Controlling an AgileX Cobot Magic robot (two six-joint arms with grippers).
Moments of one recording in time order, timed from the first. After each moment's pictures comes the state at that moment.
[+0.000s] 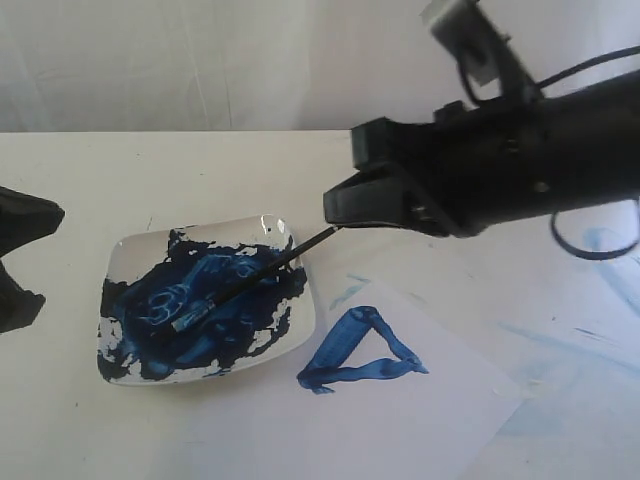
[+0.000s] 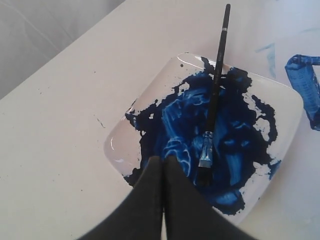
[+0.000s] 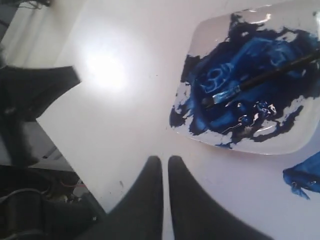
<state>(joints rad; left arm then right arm) -0.43 0.87 -0.65 -0.09 0.42 0.47 0.54 1.21 -0.91 1.08 0.78 -0.58</state>
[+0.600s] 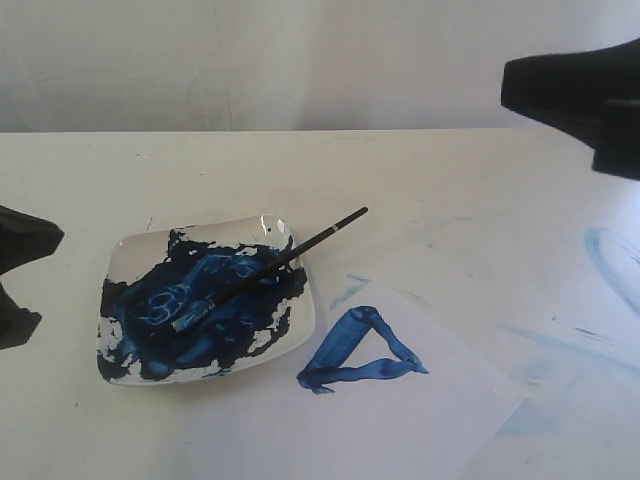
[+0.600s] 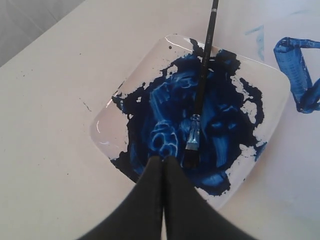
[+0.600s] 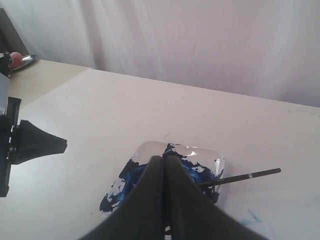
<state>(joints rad) -0.43 0.87 -0.65 -0.11 0.49 0.47 0.54 0.74 -0.80 0.79 0.51 -0.59</state>
